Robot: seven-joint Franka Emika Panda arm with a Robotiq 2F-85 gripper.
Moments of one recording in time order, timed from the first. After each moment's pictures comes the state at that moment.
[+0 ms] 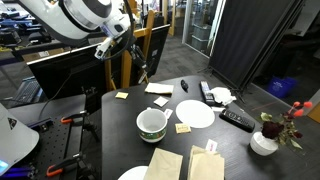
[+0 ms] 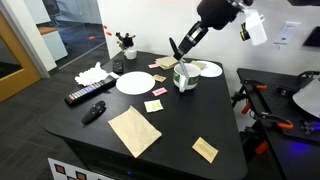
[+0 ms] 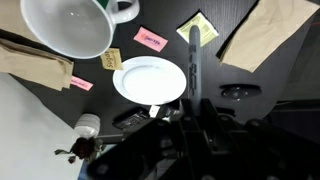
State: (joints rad) arm 0.13 -0.09 0.01 -2.60 -1.08 2.89 1.36
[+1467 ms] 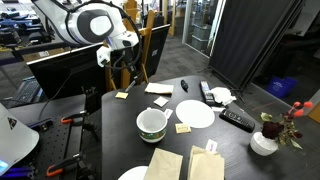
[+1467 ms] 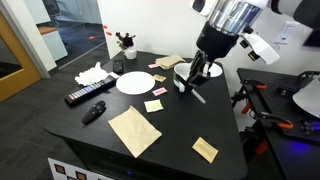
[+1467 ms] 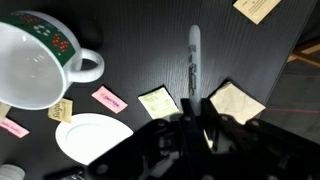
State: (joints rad) arm 0.20 0.03 0.05 -2.64 -0.42 2.92 0.59
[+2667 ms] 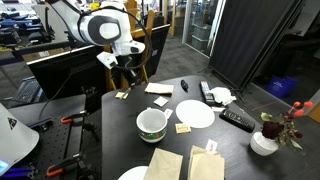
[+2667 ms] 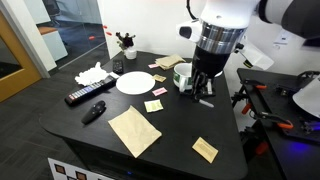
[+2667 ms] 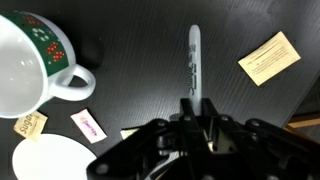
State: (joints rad) arm 0.20 0.15 0.10 -2.54 -0.28 2.71 0.27
